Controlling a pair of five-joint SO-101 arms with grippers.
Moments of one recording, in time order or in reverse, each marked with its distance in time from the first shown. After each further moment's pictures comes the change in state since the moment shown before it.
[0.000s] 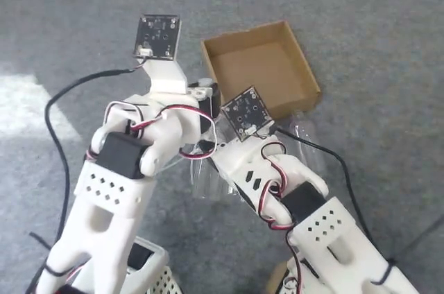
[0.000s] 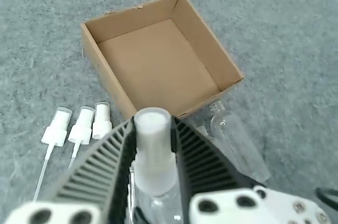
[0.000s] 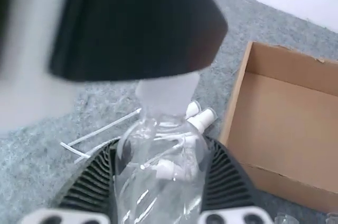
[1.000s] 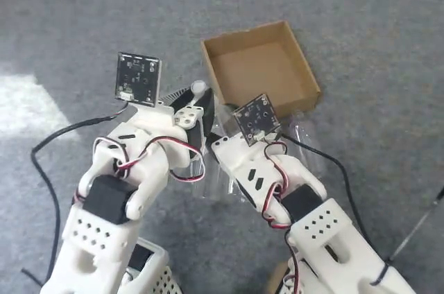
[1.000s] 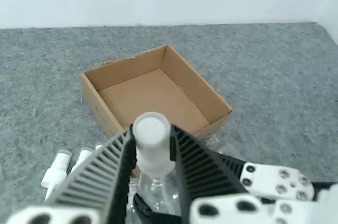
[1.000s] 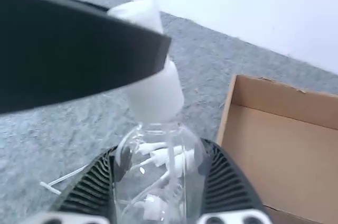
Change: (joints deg) left arm 0.1 -18.5 17.7 -10.7 -3.7; right arm 2.5 0.1 7.6 -16.5 0.0
